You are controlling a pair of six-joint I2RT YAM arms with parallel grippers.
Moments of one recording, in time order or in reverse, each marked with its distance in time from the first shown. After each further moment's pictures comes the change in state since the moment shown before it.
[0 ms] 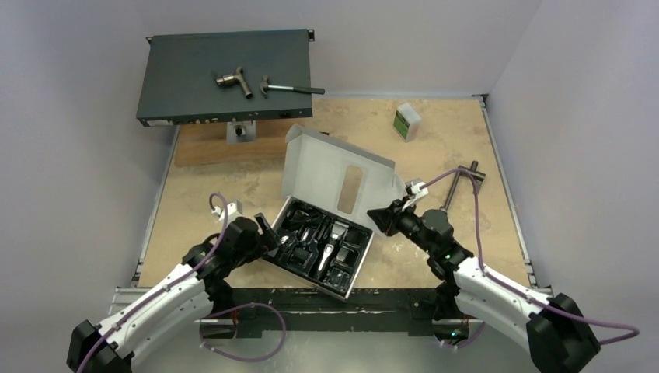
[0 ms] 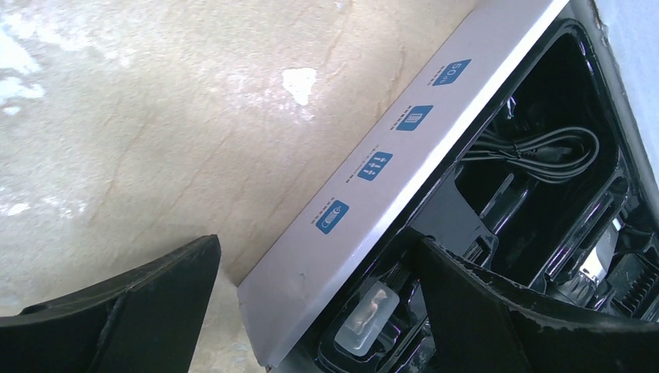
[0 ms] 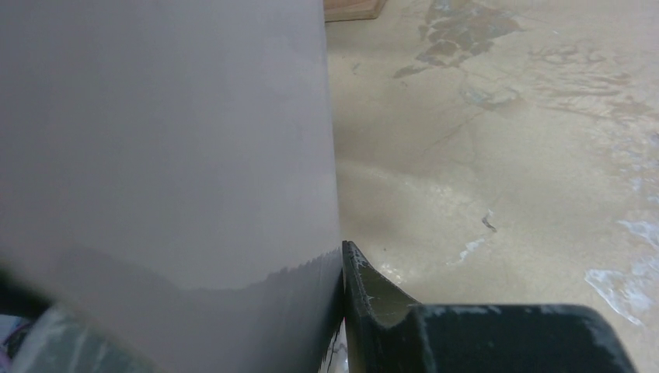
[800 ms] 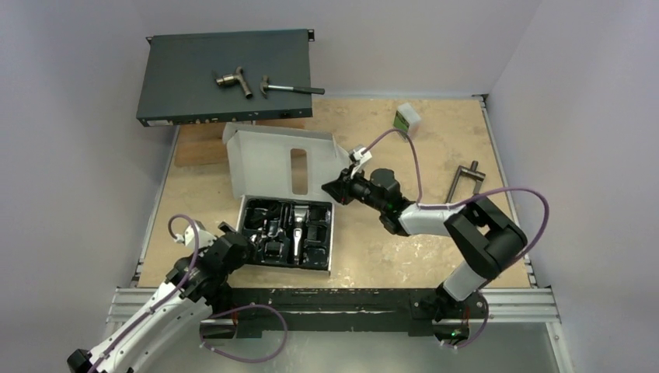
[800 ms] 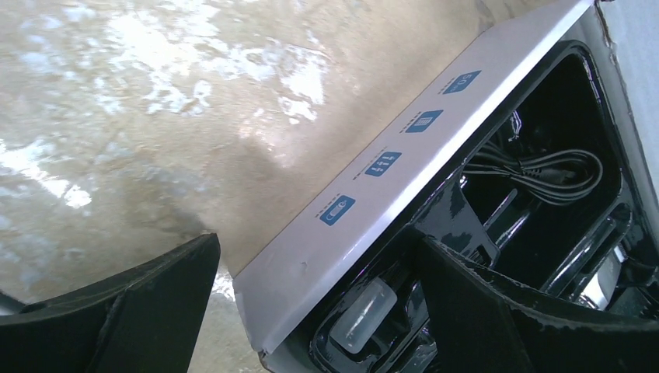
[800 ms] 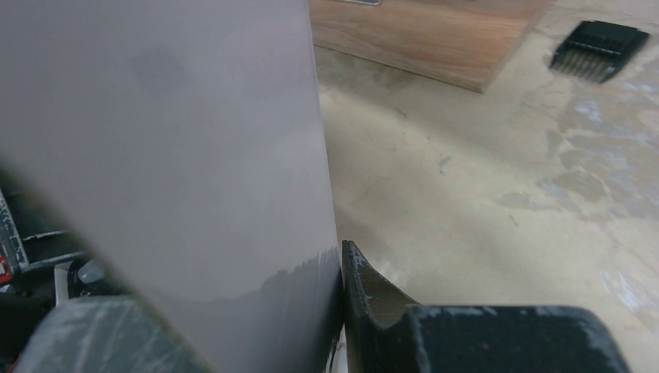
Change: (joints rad) left arm 0.000 -0.258 -0.015 -0.406 -0.306 -0.385; right arm 0.089 0.794 0.445 0.365 -0.122 -0.092
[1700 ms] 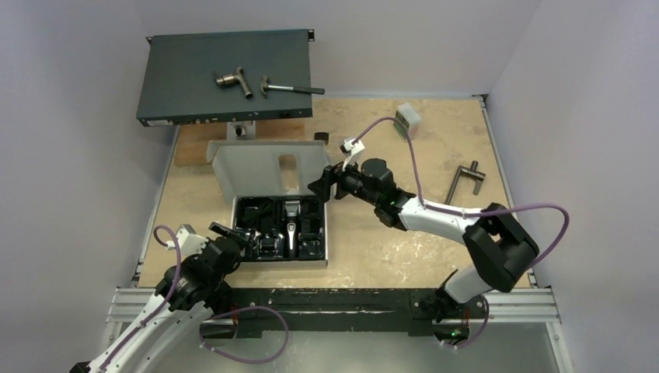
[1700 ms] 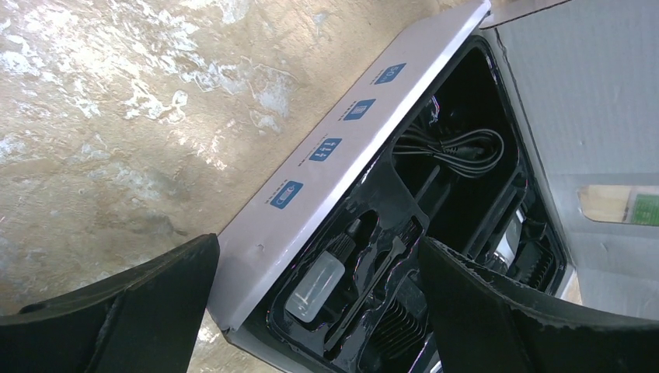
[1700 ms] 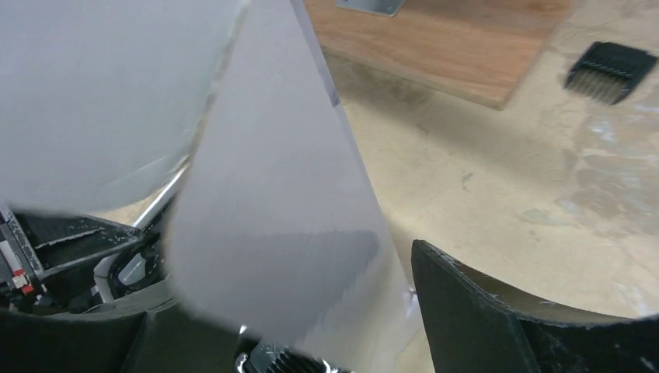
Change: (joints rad) left arm -0.005 -0.193 0.020 -0.109 -0.047 -0.115; right arm 0.064 -0.024 0.191 -0.269 0.062 -0.002
